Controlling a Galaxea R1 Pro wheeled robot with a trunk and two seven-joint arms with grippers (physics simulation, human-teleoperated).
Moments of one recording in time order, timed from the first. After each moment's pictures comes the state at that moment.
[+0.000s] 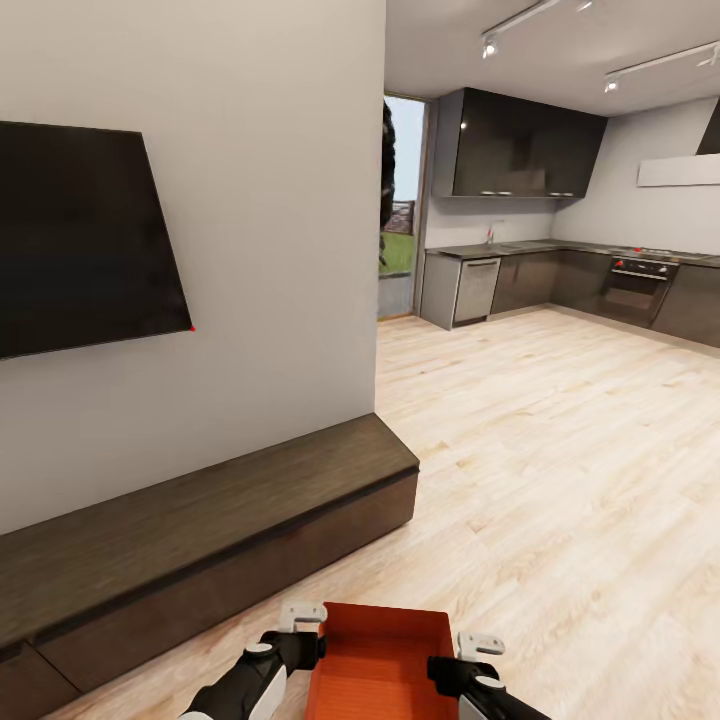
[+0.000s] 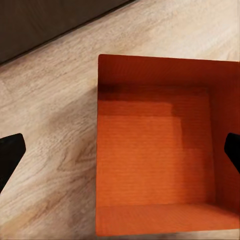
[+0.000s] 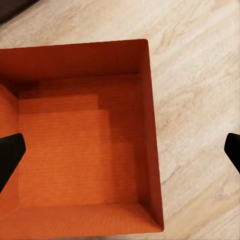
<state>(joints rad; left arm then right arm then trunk) -0.51 -0.17 0.00 -0.32 -0.03 0.13 0.03 -0.55 0.09 0.50 -0.10 -0.61 -0.07 -0.17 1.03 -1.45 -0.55</state>
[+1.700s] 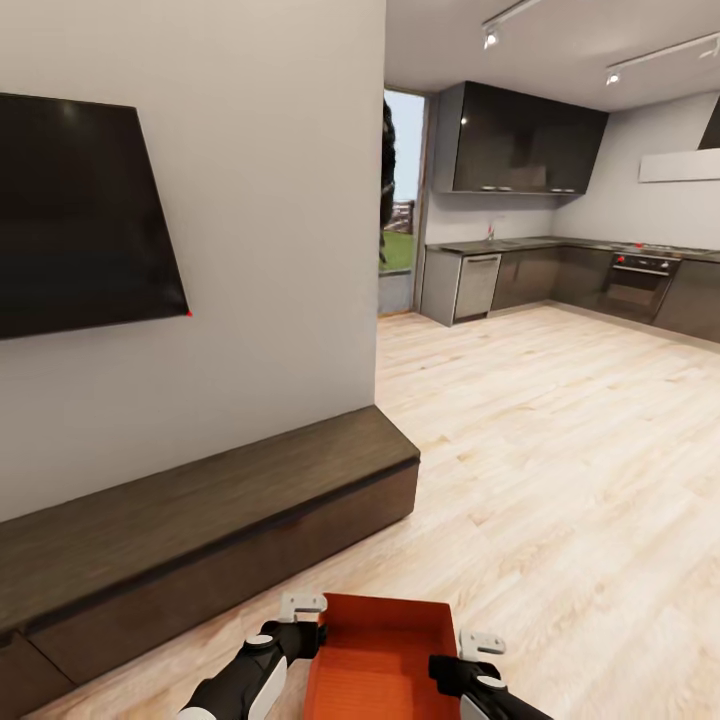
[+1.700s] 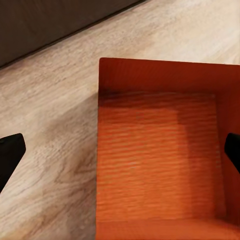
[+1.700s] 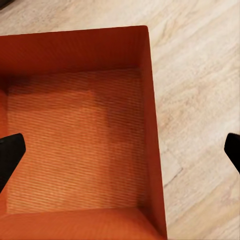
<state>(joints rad) -0.51 -0.17 0.00 -0.36 -0.03 0.13 0.03 -0.55 0.08 0.50 -0.10 -0.61 -0.07 -0.17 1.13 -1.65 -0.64</state>
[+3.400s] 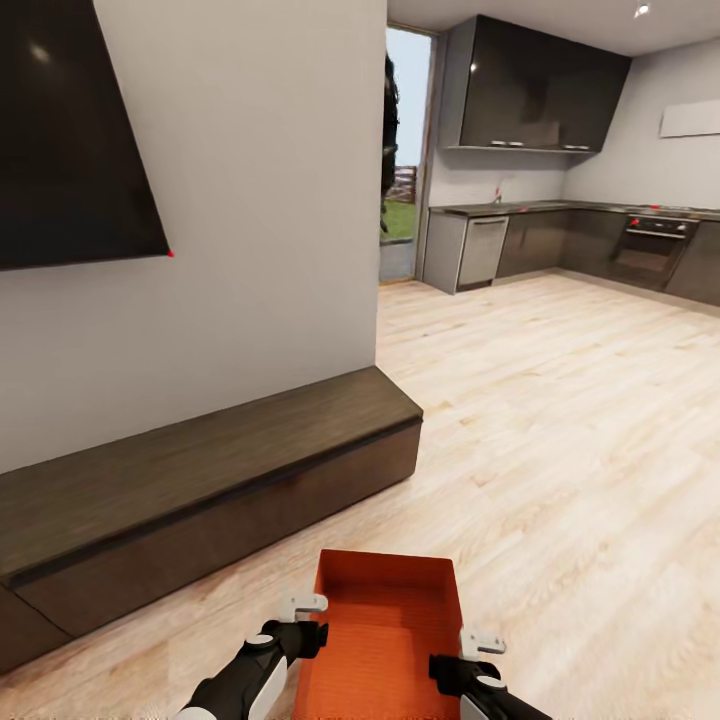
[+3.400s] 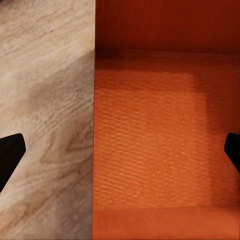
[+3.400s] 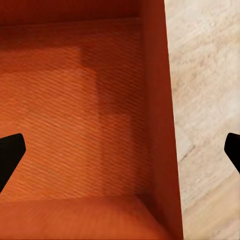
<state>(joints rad) -0.51 -0.17 0.00 -0.36 -0.03 0.13 0.03 -0.55 0.08 0.50 -0.10 -0.61 -0.08 -0.18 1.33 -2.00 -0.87</state>
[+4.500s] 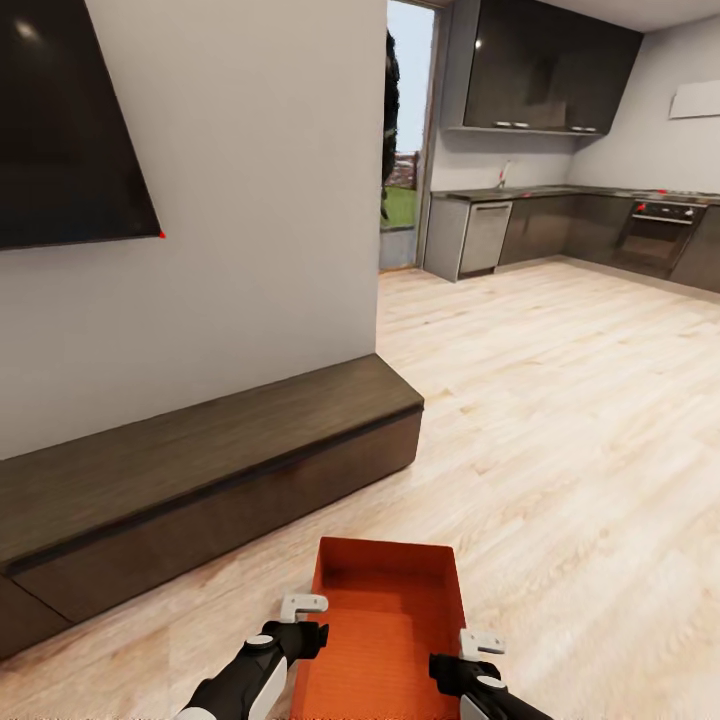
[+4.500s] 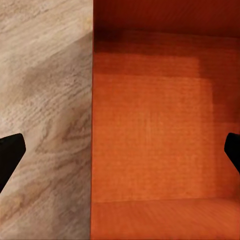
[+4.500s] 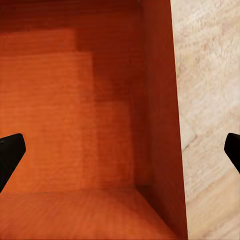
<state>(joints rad) -0.51 -0.17 0.00 -0.36 -0.03 0.13 0.02 -0.55 0.08 0.50 -0.10 -0.61 -0.08 -0.18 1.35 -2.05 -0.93</state>
